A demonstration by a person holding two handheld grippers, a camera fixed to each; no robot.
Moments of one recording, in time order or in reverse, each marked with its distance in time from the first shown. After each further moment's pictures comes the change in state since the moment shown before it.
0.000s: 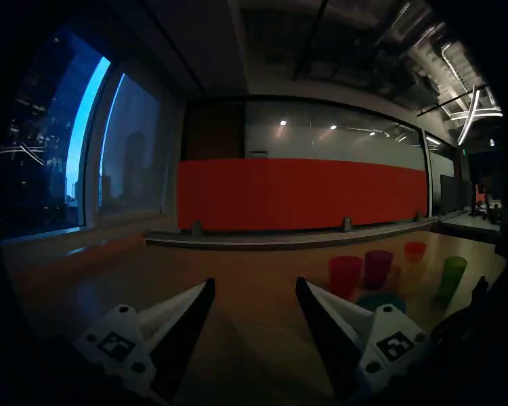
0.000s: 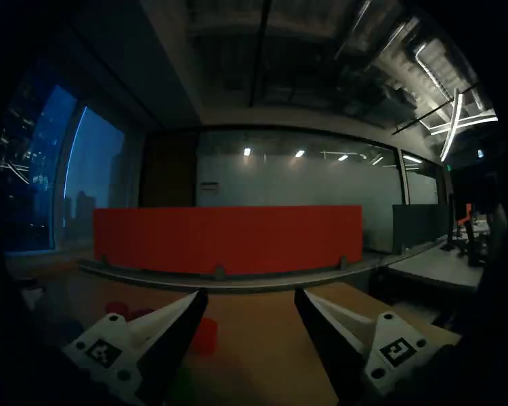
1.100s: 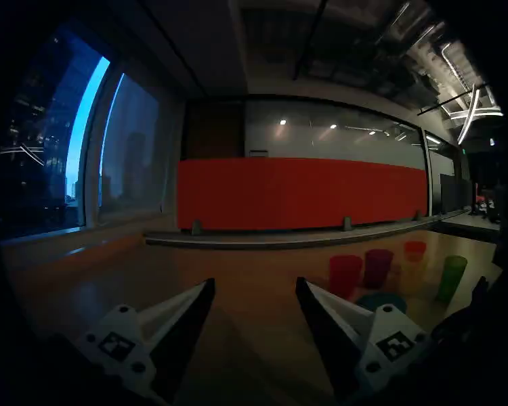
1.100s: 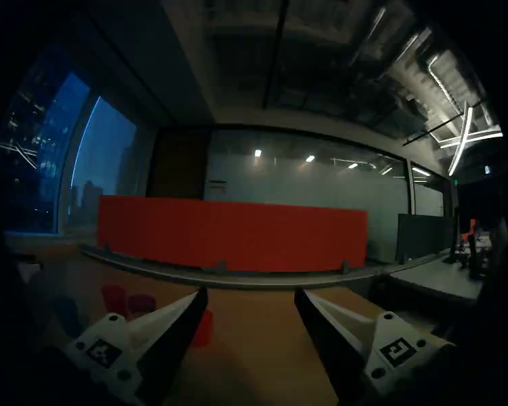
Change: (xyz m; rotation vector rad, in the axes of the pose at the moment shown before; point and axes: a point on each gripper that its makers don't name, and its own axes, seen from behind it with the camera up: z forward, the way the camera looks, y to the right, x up) left arm -0.001 0.001 0.000 0.000 -0.003 0.002; right arm -0.026 -0.003 -0.005 0.041 0.007 -0.074
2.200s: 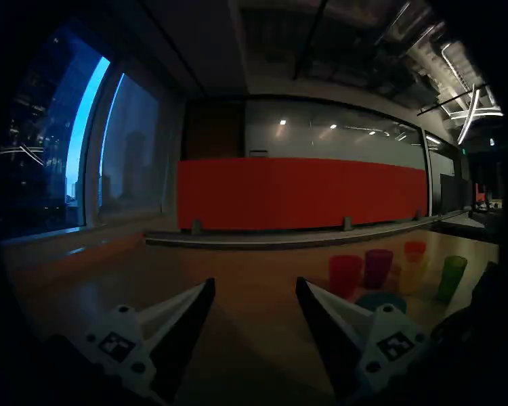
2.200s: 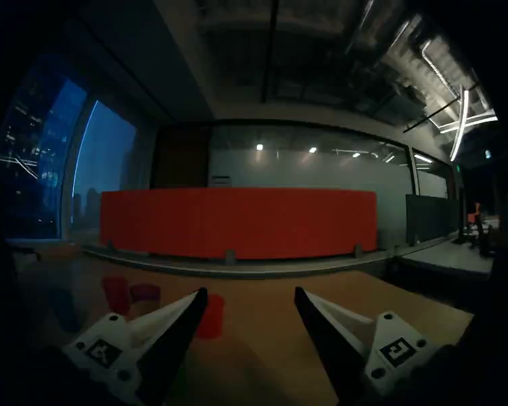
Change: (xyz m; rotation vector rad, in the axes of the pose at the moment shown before) left arm 0.000 0.000 0.000 0.000 0.000 0.000; right arm -0.056 -0.013 0.025 0.022 -0.017 0.063
